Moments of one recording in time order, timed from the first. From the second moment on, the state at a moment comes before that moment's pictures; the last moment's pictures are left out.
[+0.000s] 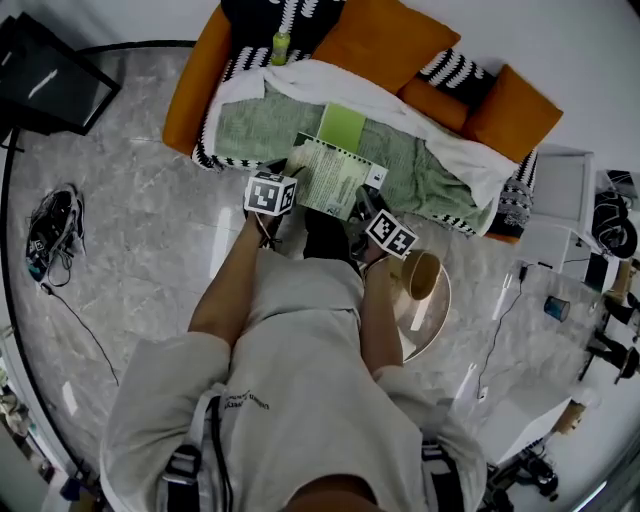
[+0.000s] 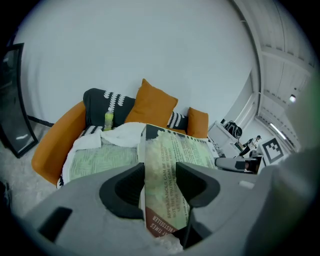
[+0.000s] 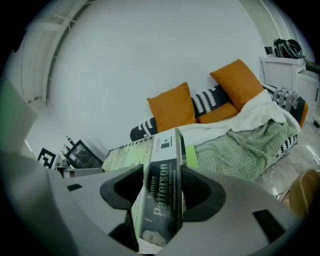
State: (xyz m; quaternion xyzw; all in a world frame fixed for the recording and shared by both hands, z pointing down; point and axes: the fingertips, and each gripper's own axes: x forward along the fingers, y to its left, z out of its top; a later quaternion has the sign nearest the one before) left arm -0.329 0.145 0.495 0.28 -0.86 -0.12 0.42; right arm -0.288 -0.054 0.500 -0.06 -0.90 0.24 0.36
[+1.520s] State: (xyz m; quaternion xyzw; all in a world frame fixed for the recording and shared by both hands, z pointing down) left arm -0.498 0.212 0.618 0.18 -0.84 -0.18 0.49; right arm -0.499 0.011 0.616 -0.17 -0.84 0.20 0.47
